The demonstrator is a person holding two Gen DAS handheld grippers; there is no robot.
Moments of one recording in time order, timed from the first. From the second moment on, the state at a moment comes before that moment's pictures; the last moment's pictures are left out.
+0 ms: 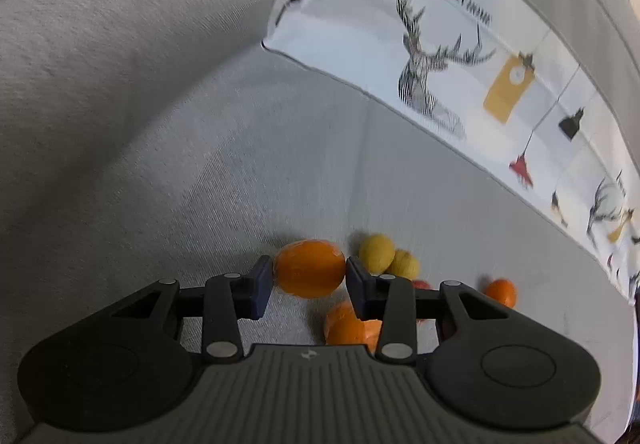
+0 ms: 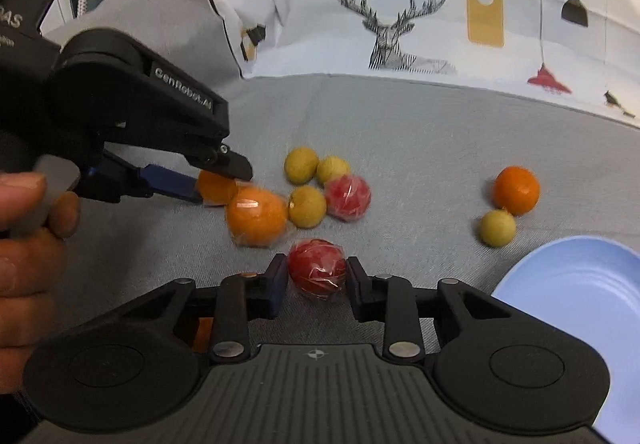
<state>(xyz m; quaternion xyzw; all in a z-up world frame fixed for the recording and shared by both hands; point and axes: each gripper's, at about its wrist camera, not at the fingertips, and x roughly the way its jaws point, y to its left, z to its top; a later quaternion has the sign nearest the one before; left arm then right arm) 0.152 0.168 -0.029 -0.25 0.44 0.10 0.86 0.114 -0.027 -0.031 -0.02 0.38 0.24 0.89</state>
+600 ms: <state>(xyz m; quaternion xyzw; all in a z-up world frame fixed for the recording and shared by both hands) 0.066 0.087 0.050 -0.23 0.32 0.00 0.92 0.057 -0.181 0.096 -0.01 0.28 0.16 0.95</state>
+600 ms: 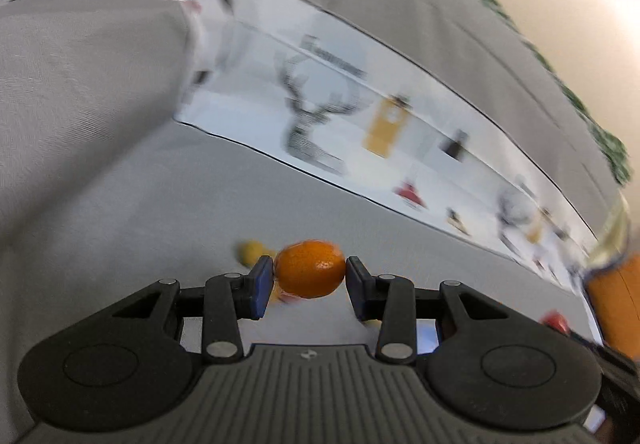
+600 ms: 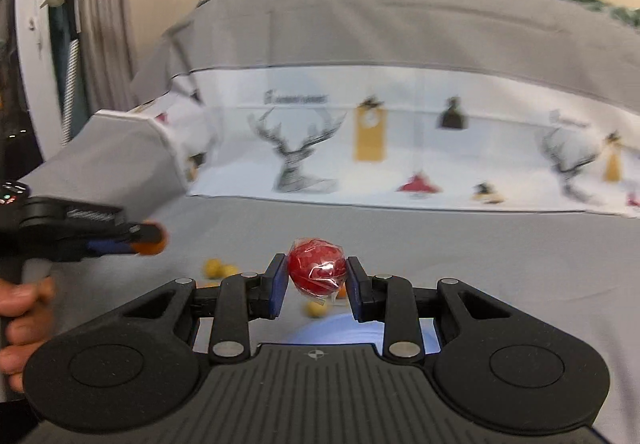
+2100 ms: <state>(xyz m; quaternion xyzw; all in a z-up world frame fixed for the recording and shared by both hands) 0.070 -0.068 -0.019 0.05 0.39 -0.17 0.90 0.072 -0.225 0.028 0.02 0.37 0.06 0.93</state>
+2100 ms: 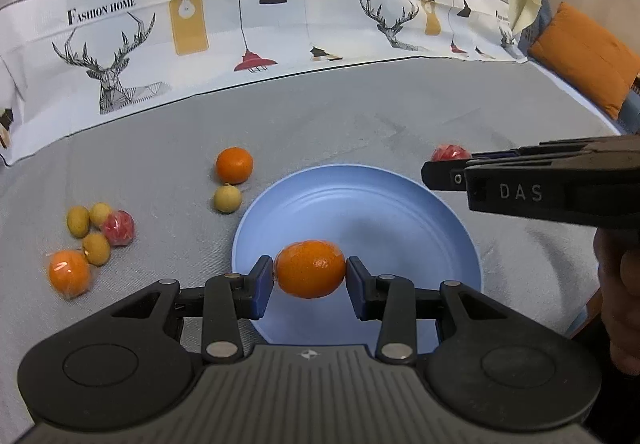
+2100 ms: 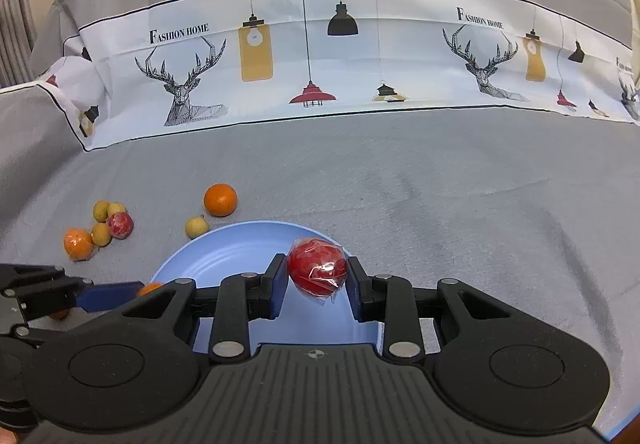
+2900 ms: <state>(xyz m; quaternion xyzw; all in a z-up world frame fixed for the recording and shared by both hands) 0.069 -0.065 -0.014 0.05 0.38 -0.17 0.91 0.074 -0.219 0.021 0.01 0.38 0.05 0.92</state>
